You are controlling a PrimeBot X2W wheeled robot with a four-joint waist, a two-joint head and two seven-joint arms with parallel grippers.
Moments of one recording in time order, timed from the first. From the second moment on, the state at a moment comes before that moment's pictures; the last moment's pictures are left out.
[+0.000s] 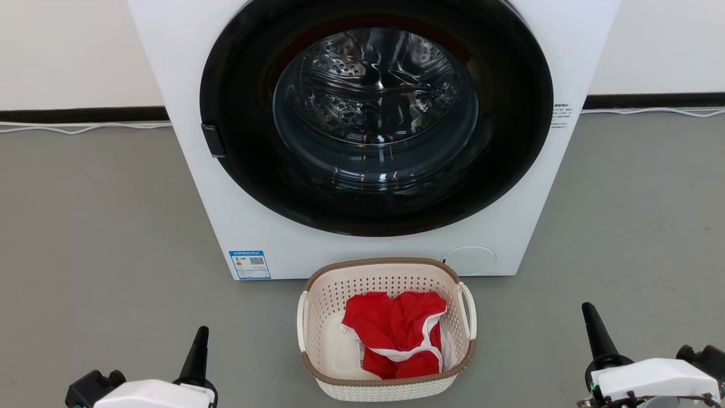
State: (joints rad) left arm 0.02 0.06 0.01 0.26 -1.14 -0.03 0.00; right arm -0.01 -0.04 -0.13 0.26 1.05 0.12 0.06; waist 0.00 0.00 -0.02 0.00
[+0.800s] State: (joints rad) left arm -0.02 0.05 0.05 0.26 -1.38 -0.08 0.05; right arm -0.03 -0.04 -0.13 0.26 1.34 0.12 0.08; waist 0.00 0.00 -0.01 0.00
